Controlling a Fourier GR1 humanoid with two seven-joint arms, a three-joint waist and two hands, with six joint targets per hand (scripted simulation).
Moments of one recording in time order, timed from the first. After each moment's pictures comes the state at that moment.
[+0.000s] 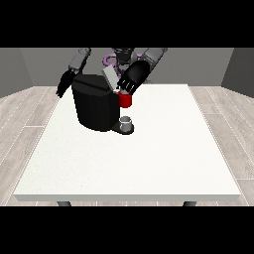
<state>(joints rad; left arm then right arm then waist) -1.27 0.46 0.13 -0.64 -0.76 -0.38 -0.11 -0.45 -0.07 -0.06 -1.26 0.17 -0.18 -0.01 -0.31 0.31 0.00</state>
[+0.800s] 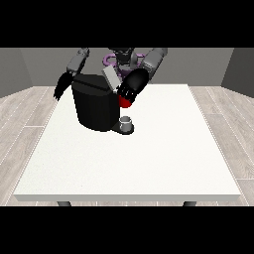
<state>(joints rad) -1.27 0.49 0.09 -0.63 -0.84 -0.30 -0.19 -0.49 -0.09 -0.08 -1.28 0.16 -0.18 0.01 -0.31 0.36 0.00</state>
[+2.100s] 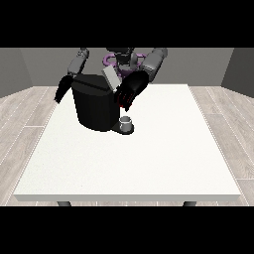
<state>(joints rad) -1.30 0.55 0.08 -0.64 -0.92 -0.21 -0.28 -0.52 -0.09 -0.05 -1.28 0.20 -0.21 0.02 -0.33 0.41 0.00</state>
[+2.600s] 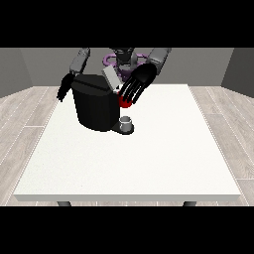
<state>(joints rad) -1.27 0.51 0.08 -0.63 -0.92 -0.21 -0.27 -0.49 -0.07 -0.07 -1.24 0.19 -0.21 0.02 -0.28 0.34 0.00</state>
